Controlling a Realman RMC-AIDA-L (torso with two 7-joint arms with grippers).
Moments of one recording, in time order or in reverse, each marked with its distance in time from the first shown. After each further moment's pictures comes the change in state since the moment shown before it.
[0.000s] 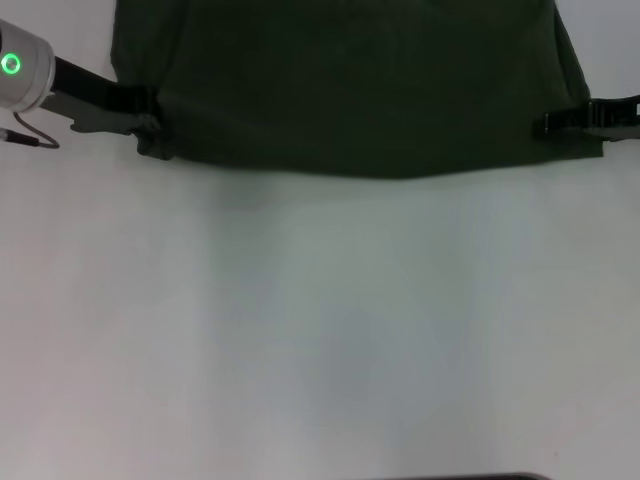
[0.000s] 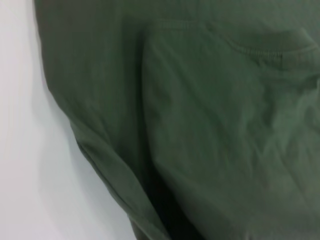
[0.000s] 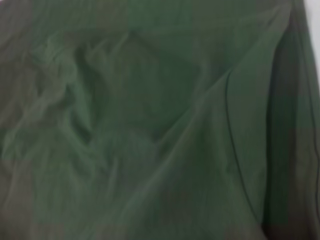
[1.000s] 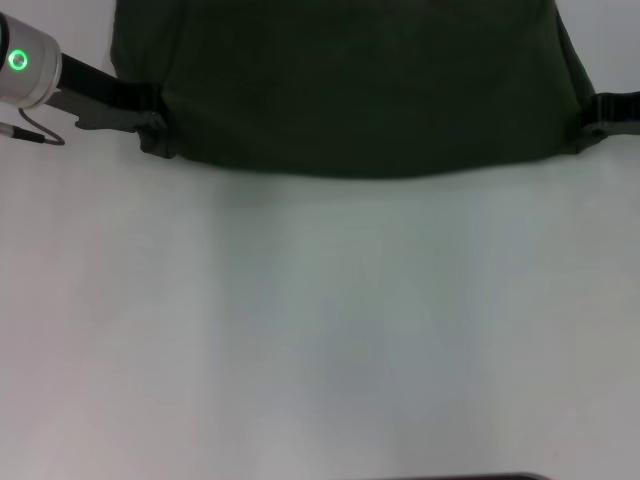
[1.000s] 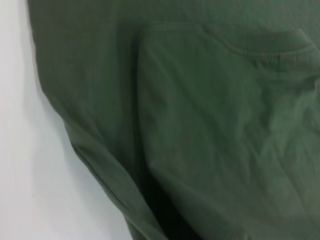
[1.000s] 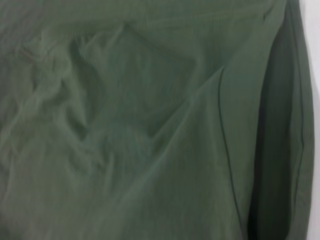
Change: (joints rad) left arm -0.012 -0.006 0.003 -0.001 0.011 -0.004 -0.011; right arm 0.009 -0.014 -0.004 -0.031 -0.035 -0.049 0.063
